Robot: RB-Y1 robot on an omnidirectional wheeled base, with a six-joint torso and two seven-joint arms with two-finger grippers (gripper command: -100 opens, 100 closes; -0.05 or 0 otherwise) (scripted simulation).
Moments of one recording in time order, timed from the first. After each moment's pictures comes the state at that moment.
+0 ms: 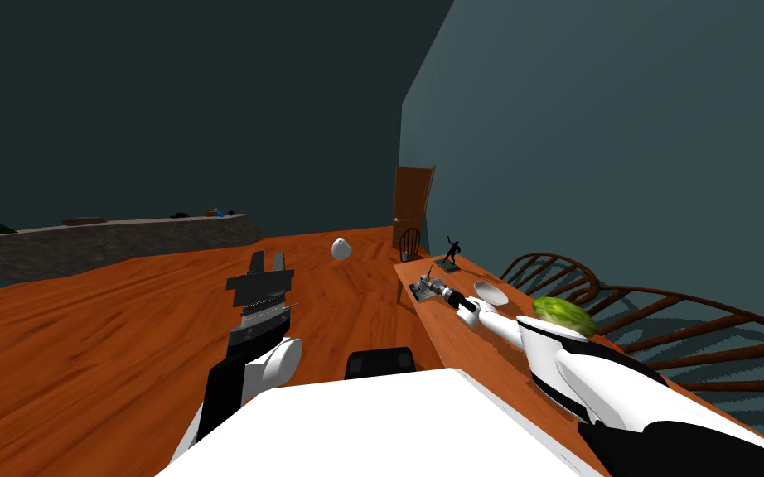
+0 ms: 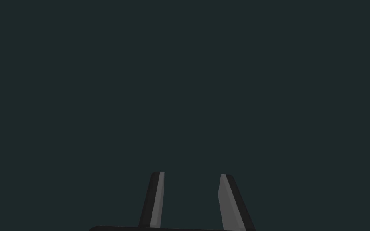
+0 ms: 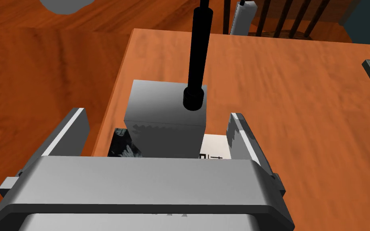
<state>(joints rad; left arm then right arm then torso) 0.51 -0.05 0.04 -2.37 0.10 -0.49 0.13 -0.42 -0.83 1.06 -0.67 -0.68 -0.63 -2.15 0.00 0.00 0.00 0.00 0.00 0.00</state>
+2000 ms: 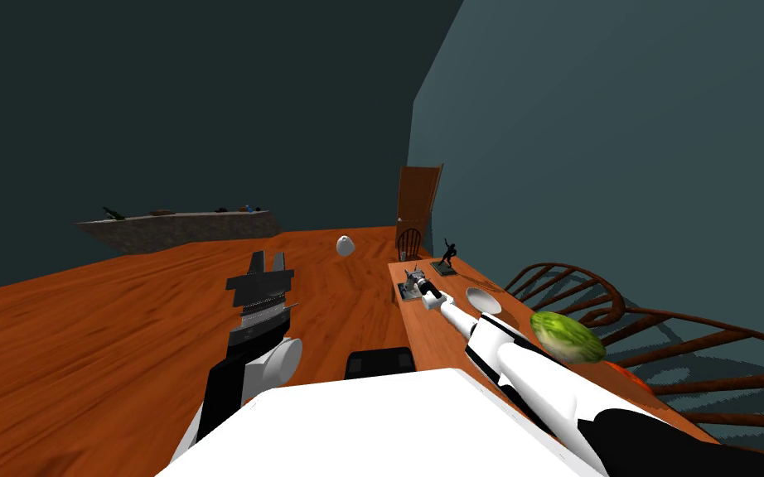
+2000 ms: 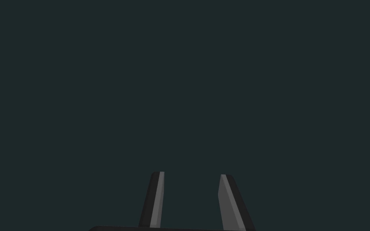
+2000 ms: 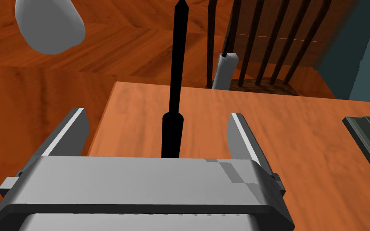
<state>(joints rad) 0.51 -0.05 0.04 -2.37 0.10 -0.49 0.13 -0.47 -0.45 0.60 -0.63 -0.69 -0.45 -1.66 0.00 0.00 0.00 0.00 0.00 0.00</state>
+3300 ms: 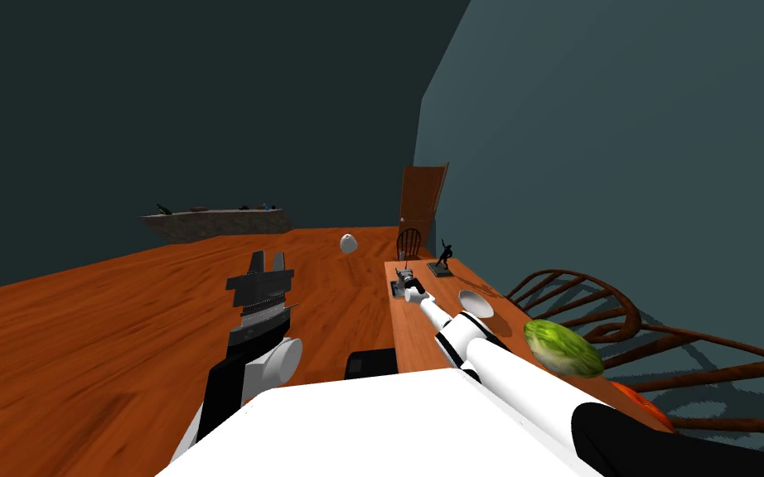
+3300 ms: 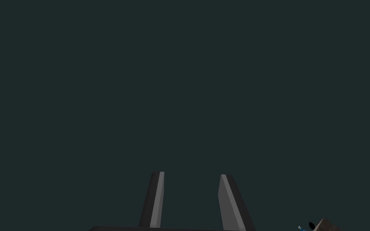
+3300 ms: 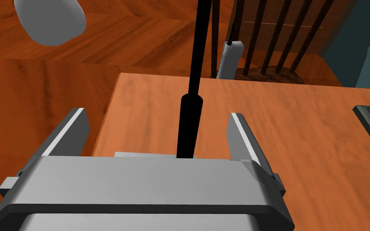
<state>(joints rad) 0.51 -0.05 0.04 -2.37 0.10 -0.49 0.13 -0.55 -0.19 0.30 -0.53 -0.69 -0.35 -1.34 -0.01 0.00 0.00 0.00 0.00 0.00</state>
